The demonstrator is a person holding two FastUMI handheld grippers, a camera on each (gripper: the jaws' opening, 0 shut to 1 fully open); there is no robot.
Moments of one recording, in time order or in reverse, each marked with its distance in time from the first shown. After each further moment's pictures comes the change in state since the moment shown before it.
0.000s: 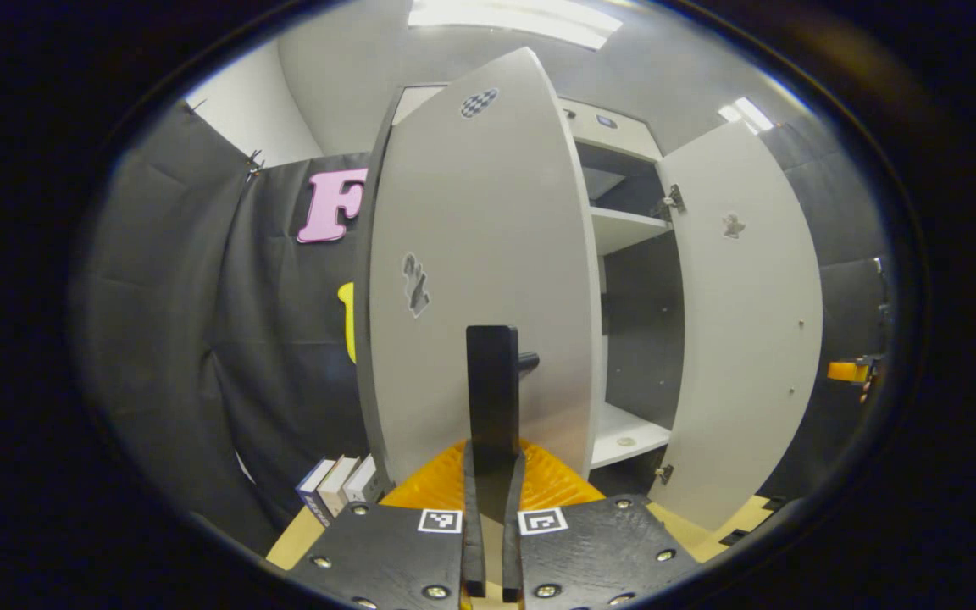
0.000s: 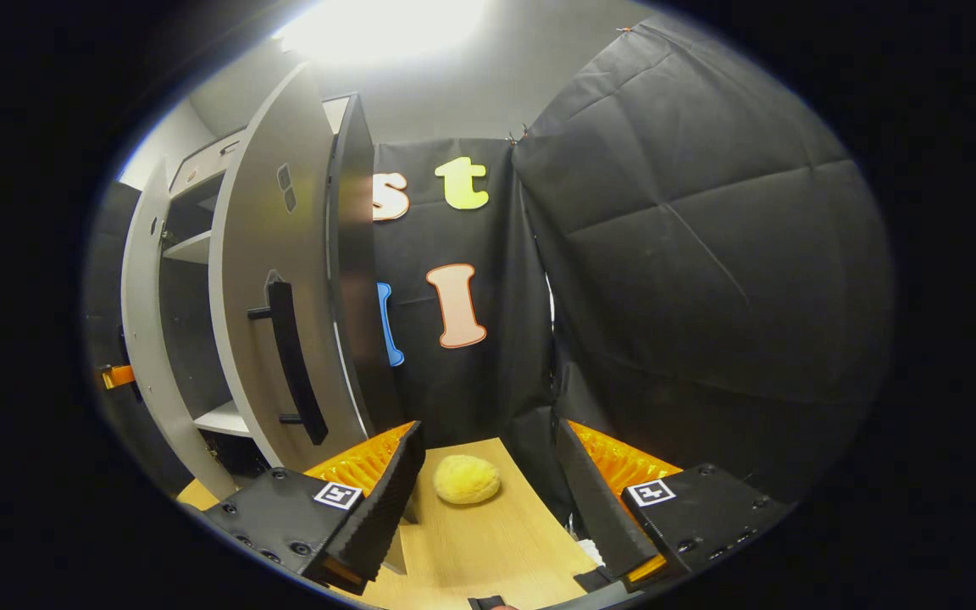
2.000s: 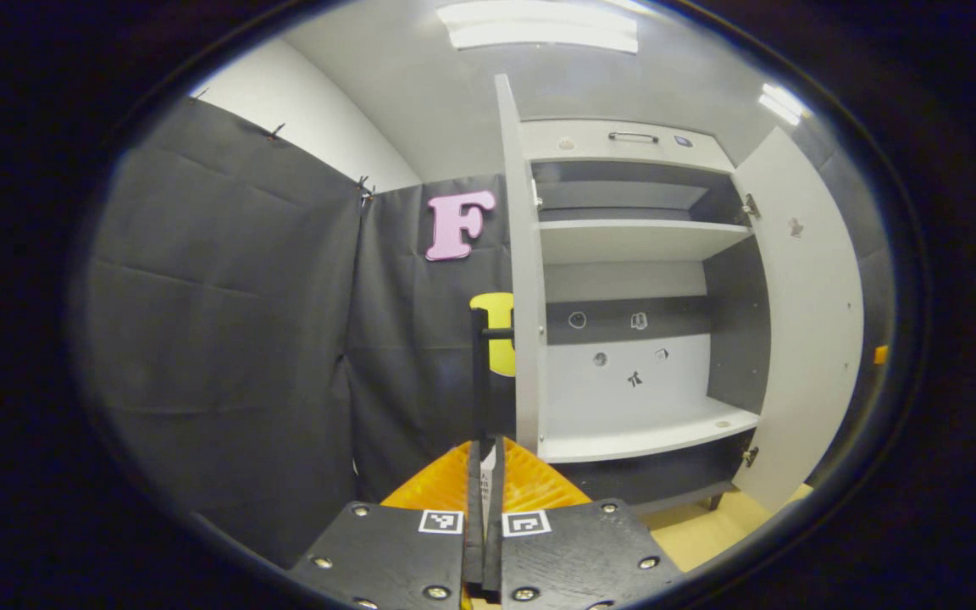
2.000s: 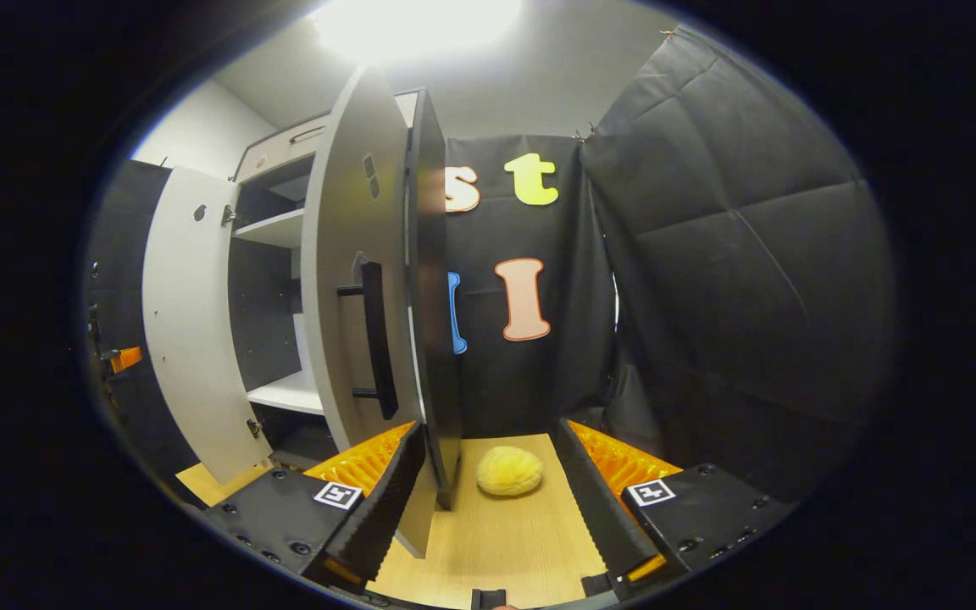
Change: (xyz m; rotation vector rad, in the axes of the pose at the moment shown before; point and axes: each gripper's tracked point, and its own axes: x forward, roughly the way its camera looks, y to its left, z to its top) left arm -0.146 0.091 -0.015 0.044 -0.029 0.394; right arm -0.020 0.036 -0.008 -0.101 -0.002 0.245
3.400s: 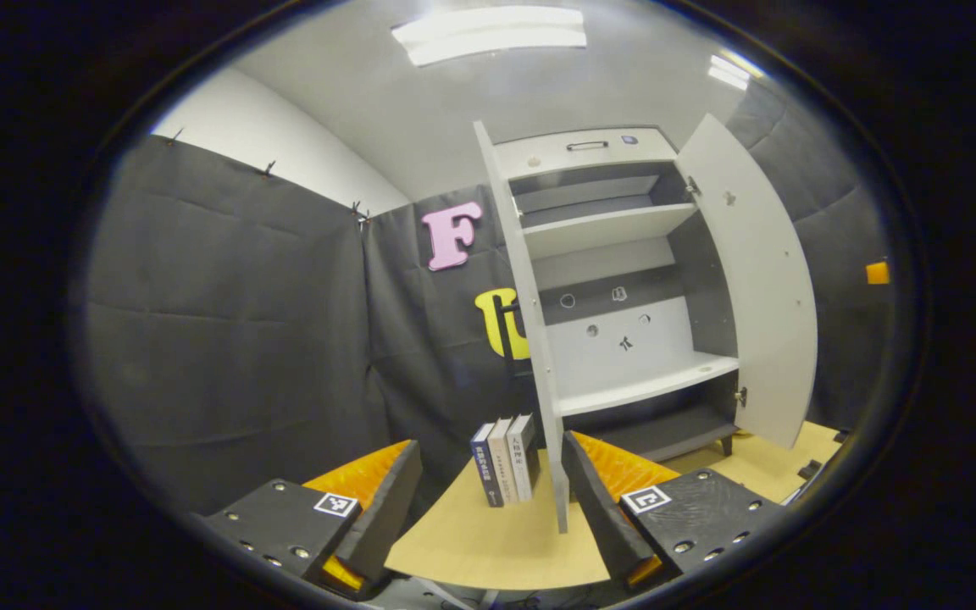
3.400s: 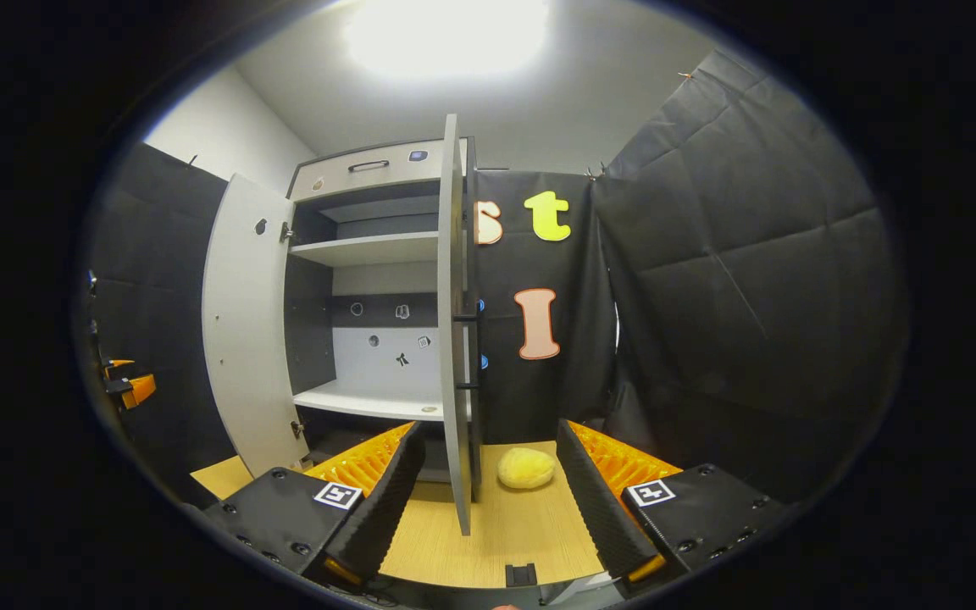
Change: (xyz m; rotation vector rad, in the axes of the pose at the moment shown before) left arm -0.145 0.036 -0.013 0.138 -0.005 0.012; right arm -0.130 0.072 0.013 -0.022 -0.070 -0.008
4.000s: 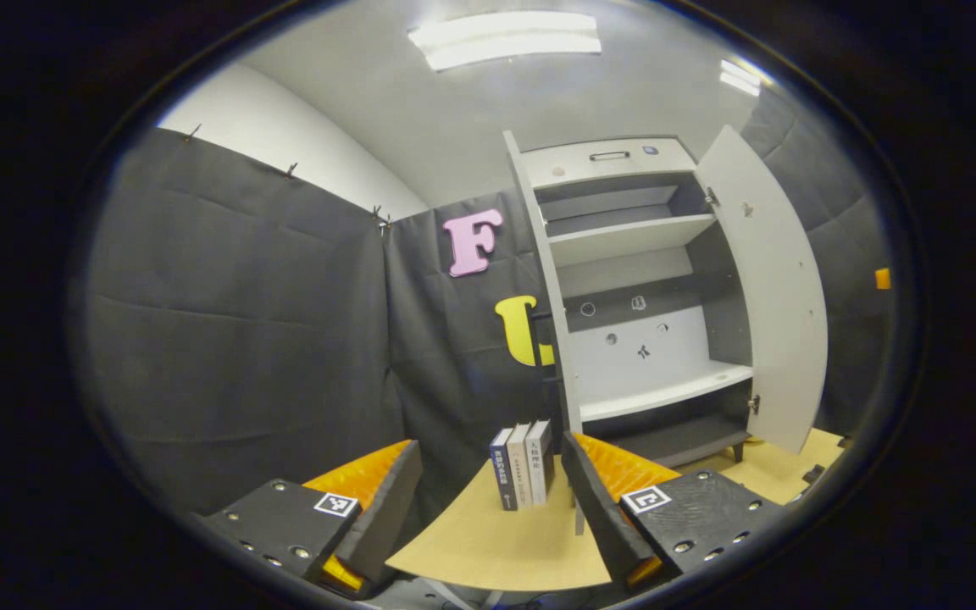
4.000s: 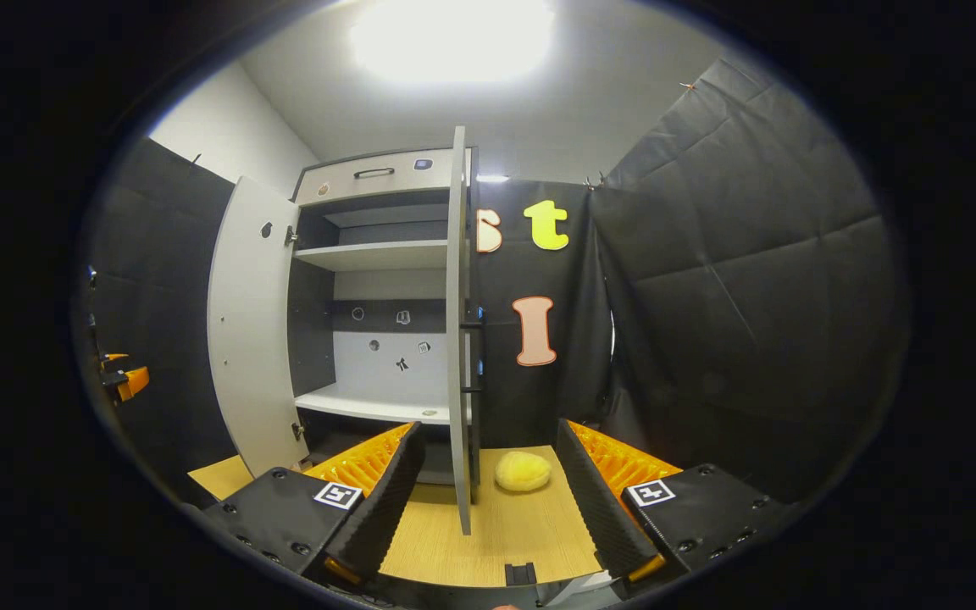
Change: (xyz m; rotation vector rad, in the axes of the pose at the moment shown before) left arm -0.011 0.029 0.004 -0.009 -0.029 0.045; right arm -0.012 0.007 0.009 -0.014 -0.034 -0.017
